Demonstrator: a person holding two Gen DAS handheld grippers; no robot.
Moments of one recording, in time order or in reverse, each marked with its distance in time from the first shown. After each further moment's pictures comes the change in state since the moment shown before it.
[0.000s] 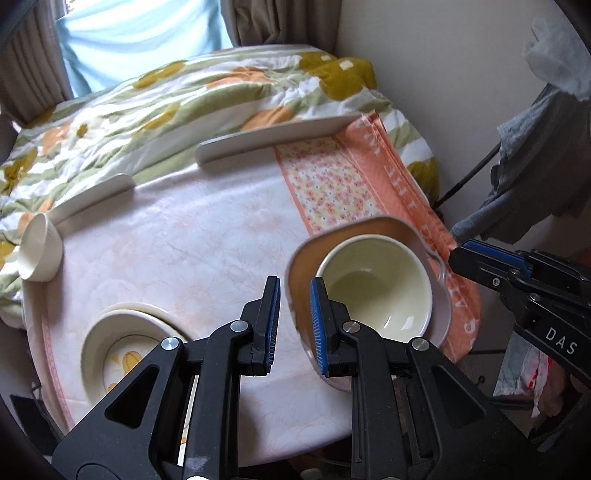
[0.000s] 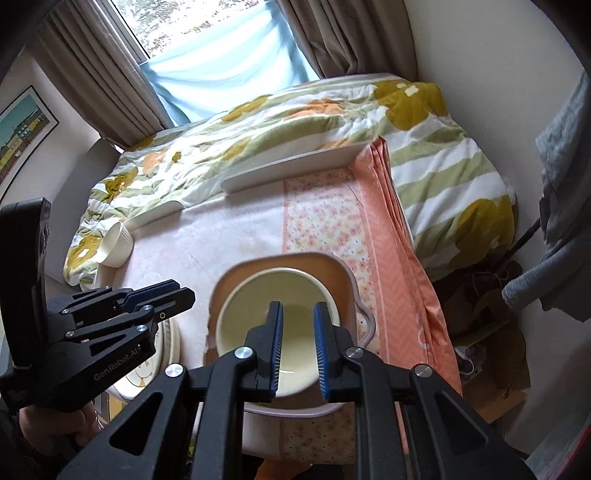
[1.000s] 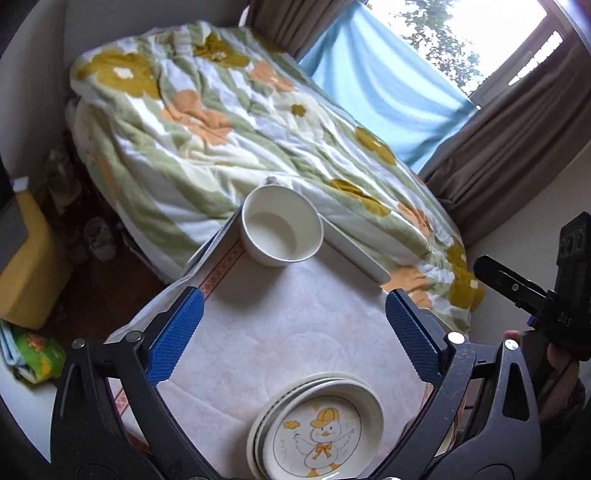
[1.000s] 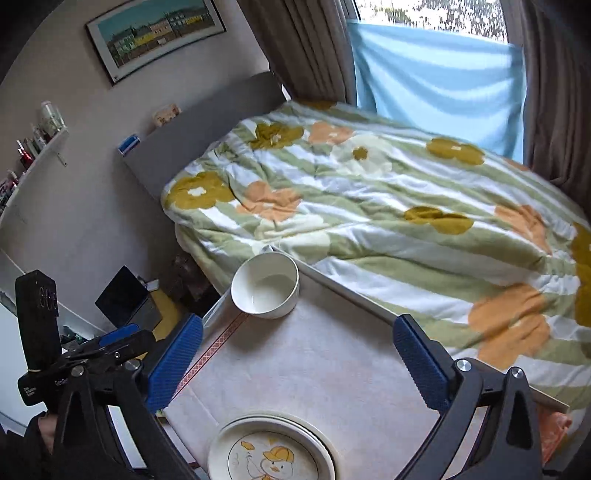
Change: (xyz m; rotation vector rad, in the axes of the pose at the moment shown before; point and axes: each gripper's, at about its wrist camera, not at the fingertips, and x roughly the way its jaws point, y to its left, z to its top) left arm -0.093 0.362 -0.091 -0.928 -0.275 0.085; right arm 0.127 0.317 0.144 -0.568 0.131 0.347
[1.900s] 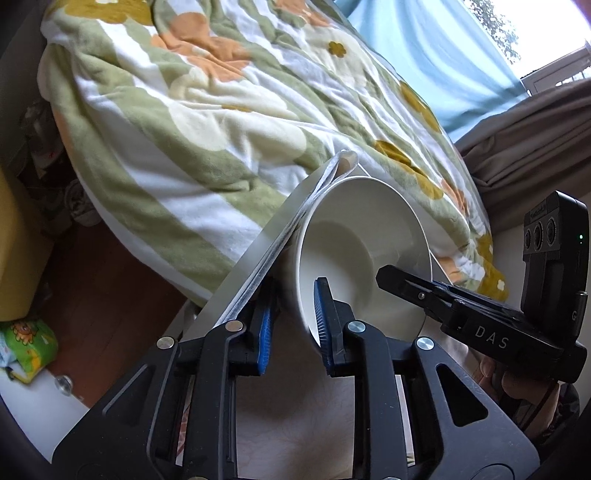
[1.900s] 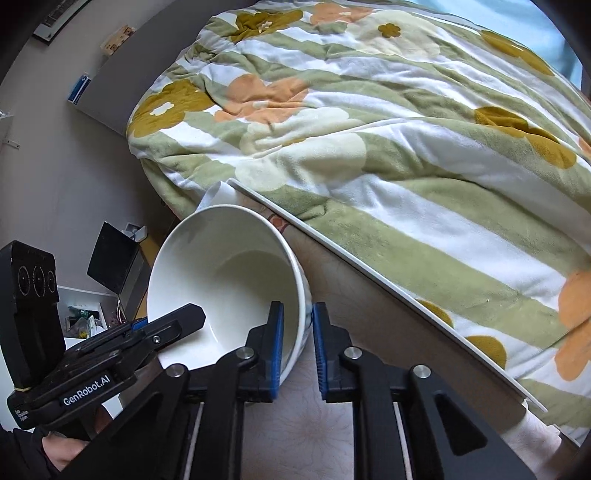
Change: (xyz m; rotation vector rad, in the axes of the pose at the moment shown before) left arm 0.178 0.056 0.062 -0.061 0.217 0.026; right arm 0.239 -0.013 0.027 0.069 0.366 0.091
